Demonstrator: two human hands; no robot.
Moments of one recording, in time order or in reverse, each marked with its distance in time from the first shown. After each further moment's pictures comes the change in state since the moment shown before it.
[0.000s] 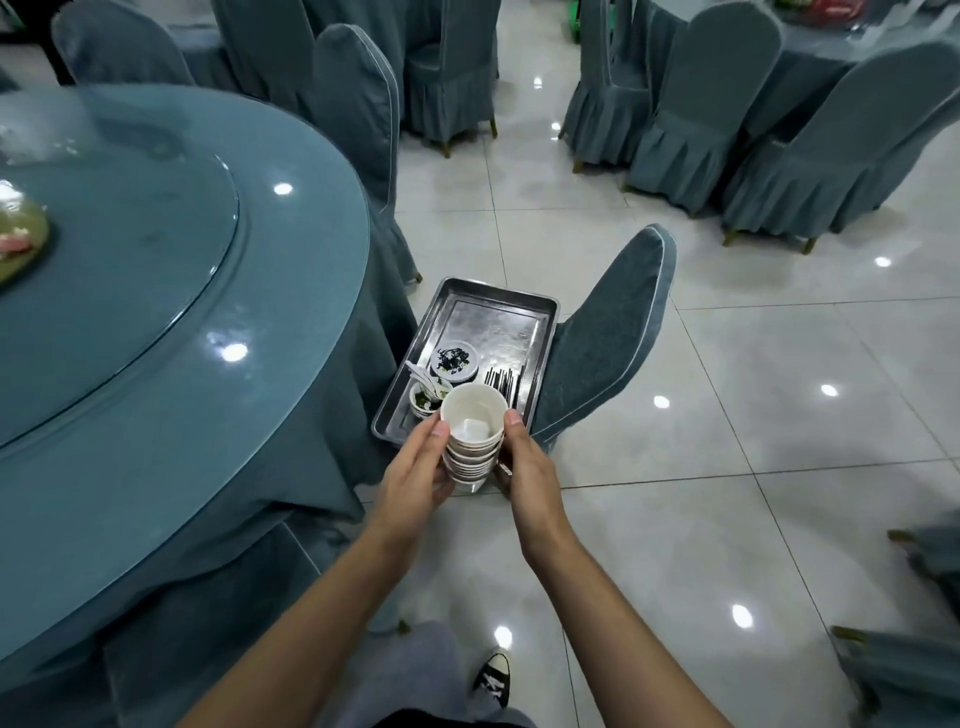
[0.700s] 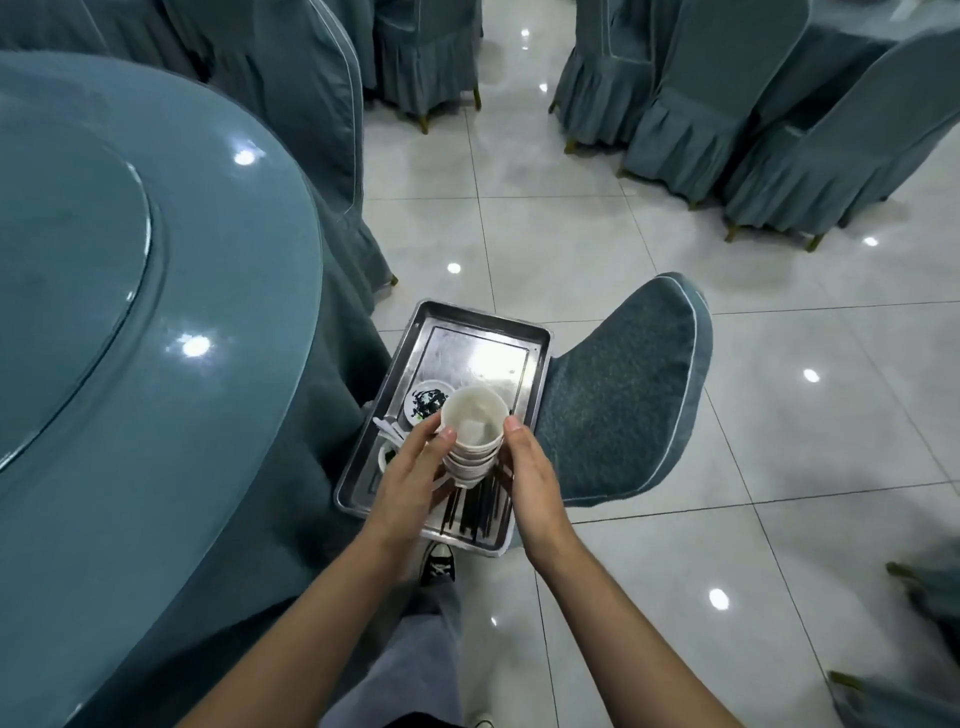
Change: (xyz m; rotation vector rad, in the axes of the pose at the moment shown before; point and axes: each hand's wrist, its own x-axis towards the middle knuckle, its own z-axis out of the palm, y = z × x) left_hand 0.216 0.045 0.031 -0.040 -0.018 -0.078; right_hand 0.210 -0.045 -0.004 -0.149 -0.019 -0.017
